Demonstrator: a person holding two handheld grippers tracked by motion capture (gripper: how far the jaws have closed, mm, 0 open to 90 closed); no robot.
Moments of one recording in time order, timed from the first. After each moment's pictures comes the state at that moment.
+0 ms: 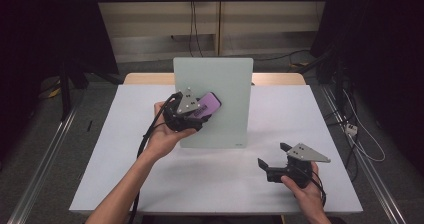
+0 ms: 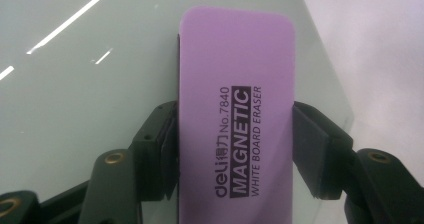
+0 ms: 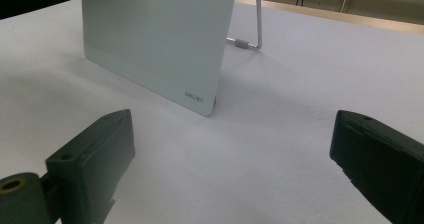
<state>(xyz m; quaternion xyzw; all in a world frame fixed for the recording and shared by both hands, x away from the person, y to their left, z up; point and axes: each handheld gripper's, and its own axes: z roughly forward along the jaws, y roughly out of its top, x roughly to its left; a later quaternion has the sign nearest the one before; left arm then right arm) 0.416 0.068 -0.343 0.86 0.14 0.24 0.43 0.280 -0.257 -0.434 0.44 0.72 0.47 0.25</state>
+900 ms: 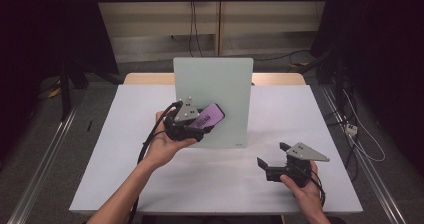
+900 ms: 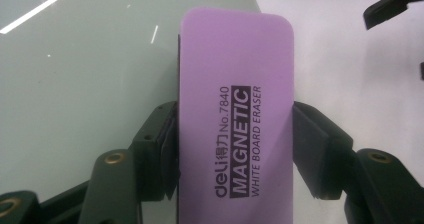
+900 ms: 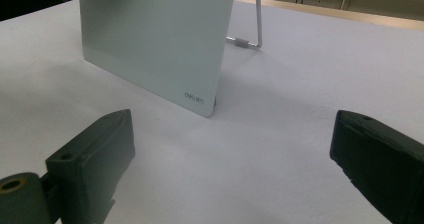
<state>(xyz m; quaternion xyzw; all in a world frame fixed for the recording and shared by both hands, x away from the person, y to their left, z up) 0.401 0.074 -0.348 0.86 0.15 0.18 0.46 0.282 -0.256 -0.435 0.45 0.71 0.47 0.25</state>
